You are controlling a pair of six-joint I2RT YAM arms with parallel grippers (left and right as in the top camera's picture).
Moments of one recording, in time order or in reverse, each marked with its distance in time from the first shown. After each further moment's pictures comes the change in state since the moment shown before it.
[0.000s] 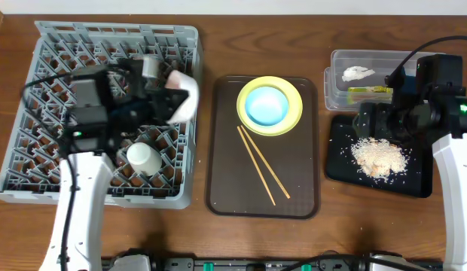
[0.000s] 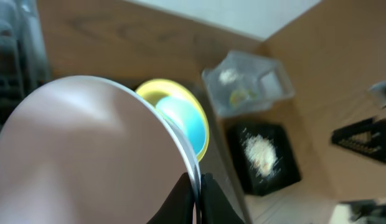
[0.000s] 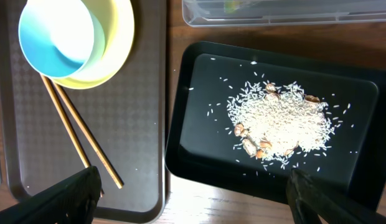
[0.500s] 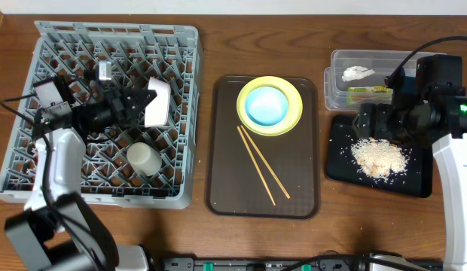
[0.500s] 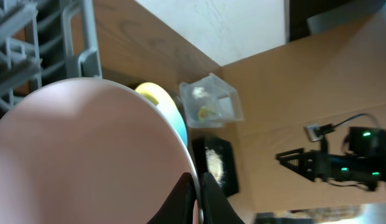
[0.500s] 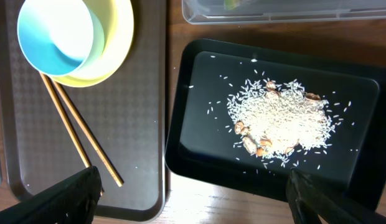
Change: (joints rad) left arm 0.282 0.300 0.000 0.036 0.399 -0.003; right arm 0.000 0.000 0.000 -0.006 0.000 0.000
